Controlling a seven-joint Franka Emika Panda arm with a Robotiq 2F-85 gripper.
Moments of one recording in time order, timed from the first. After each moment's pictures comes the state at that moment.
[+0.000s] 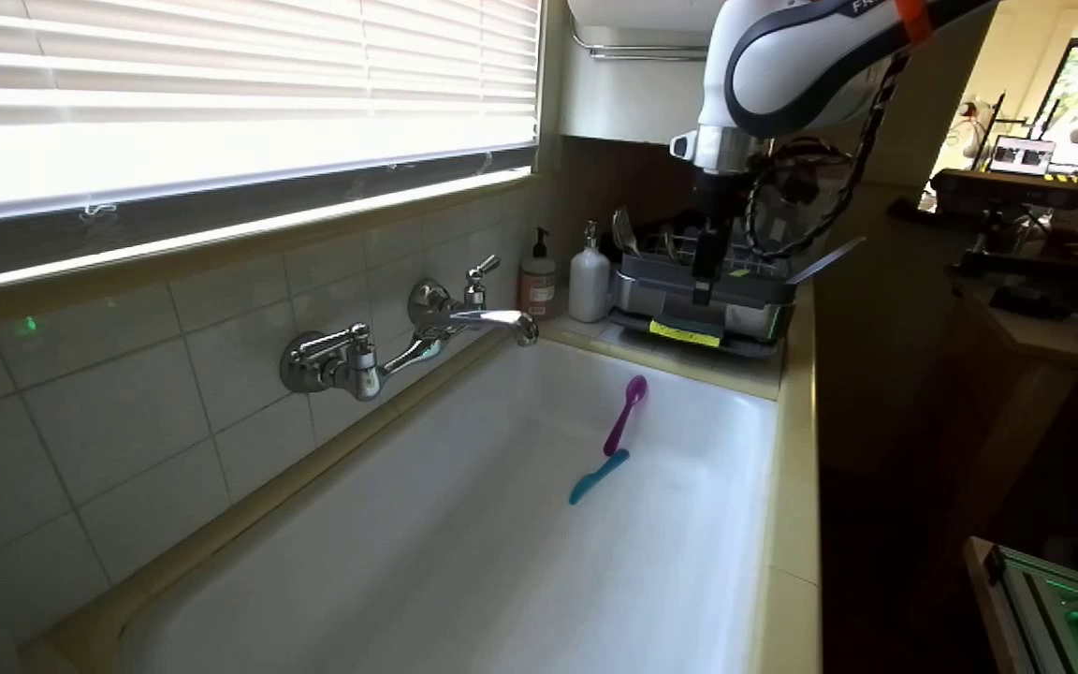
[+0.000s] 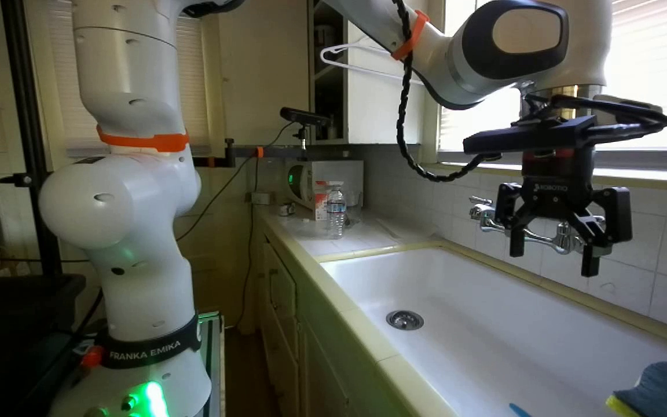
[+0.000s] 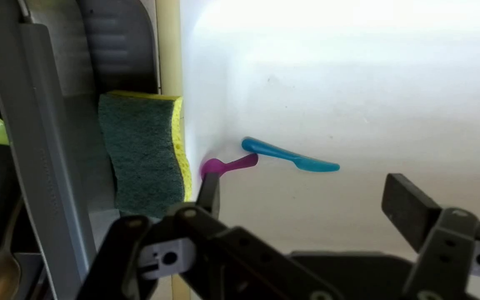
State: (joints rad) arm -0.26 0.02 -0.17 -2.09 -0.10 2.14 -0.44
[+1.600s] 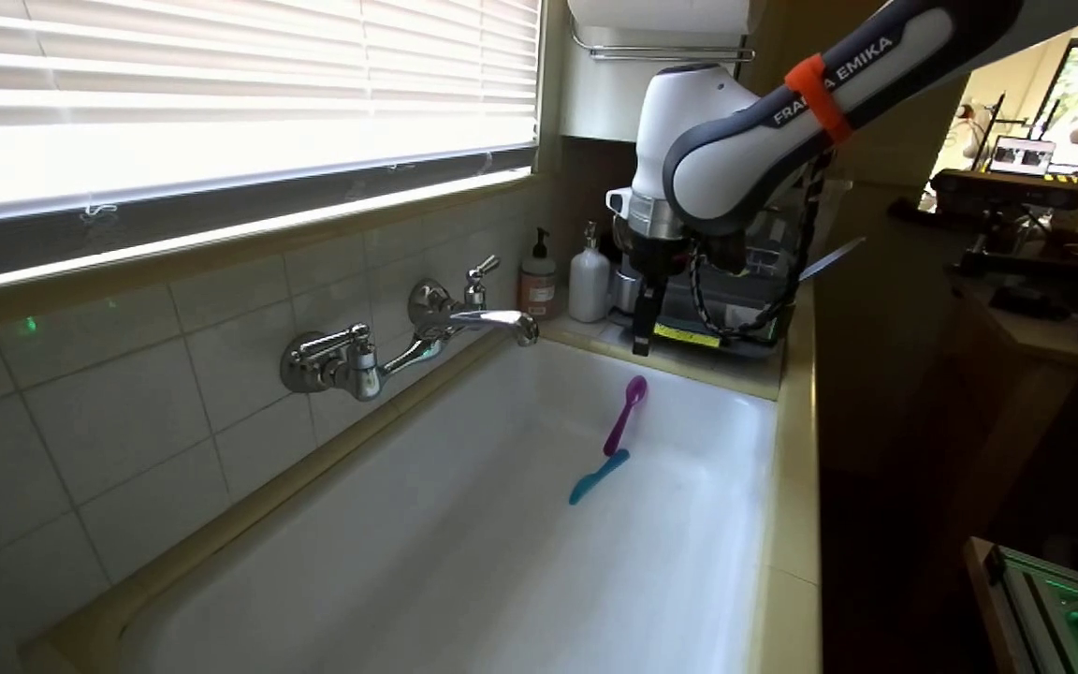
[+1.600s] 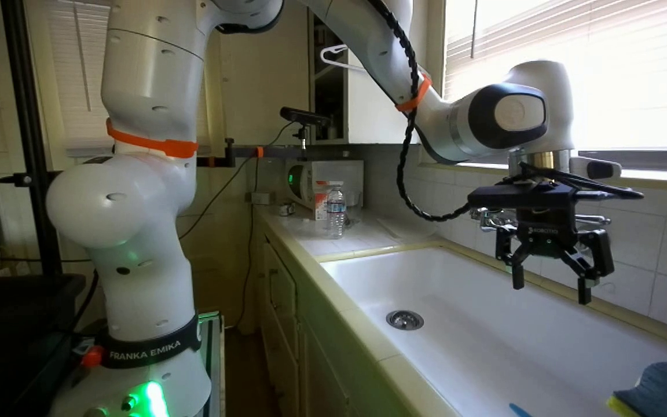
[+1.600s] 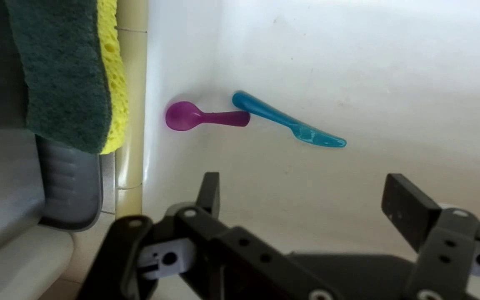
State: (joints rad) arm -0.17 0.19 -0.14 -2.08 -0.19 2.37 -0.37
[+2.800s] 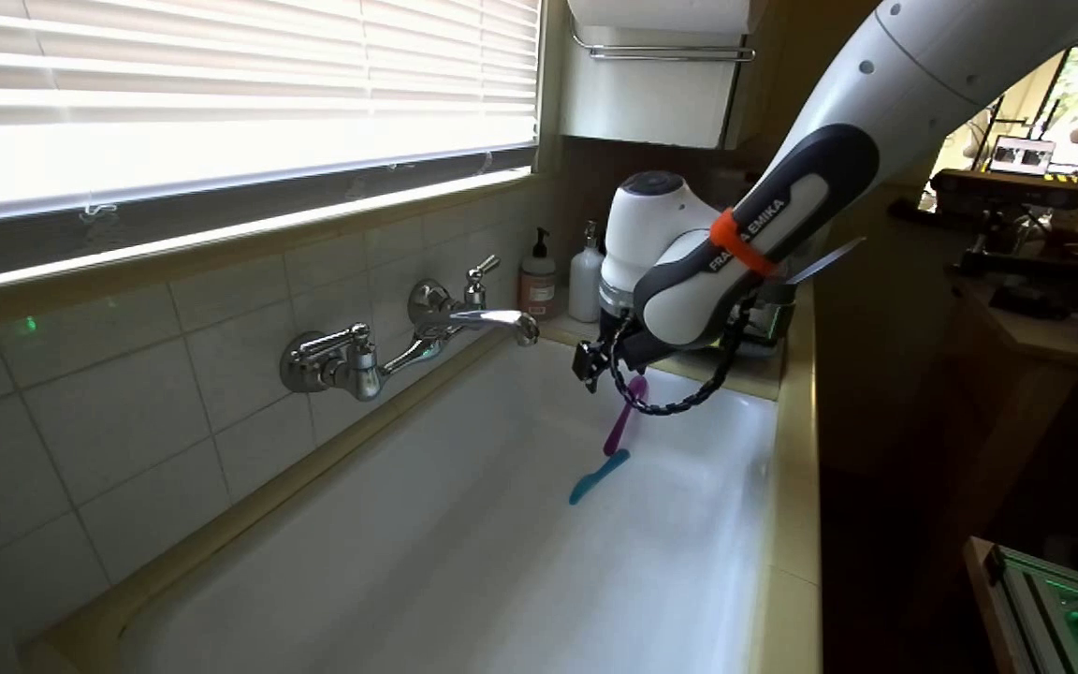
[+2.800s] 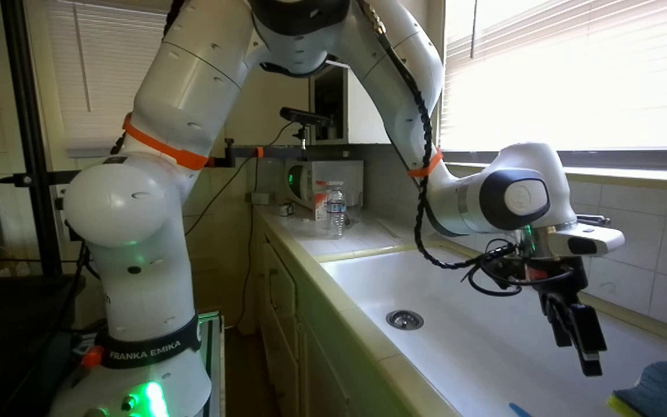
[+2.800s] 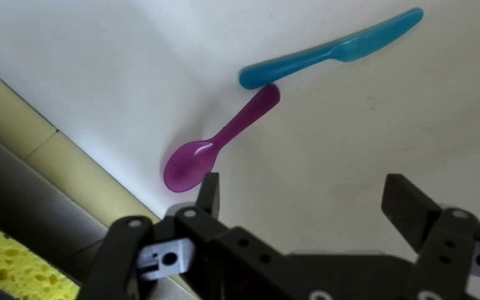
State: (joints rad) arm 0.00 0.48 -0.33 -2.03 -0.26 2.70 0.54
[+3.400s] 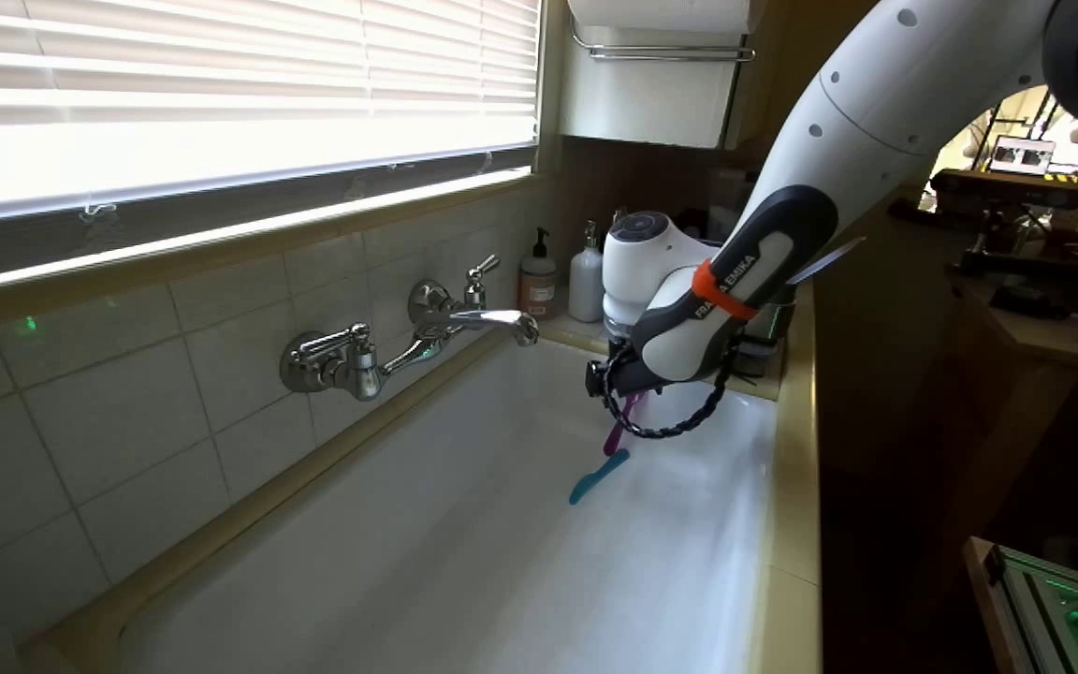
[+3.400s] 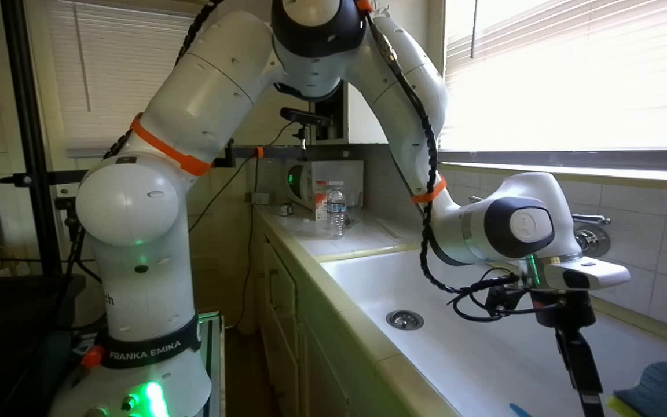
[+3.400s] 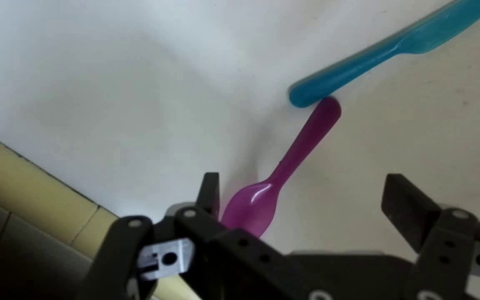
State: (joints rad) arm 0.11 0.61 -0.48 -2.00 -0.26 2.70 0.79
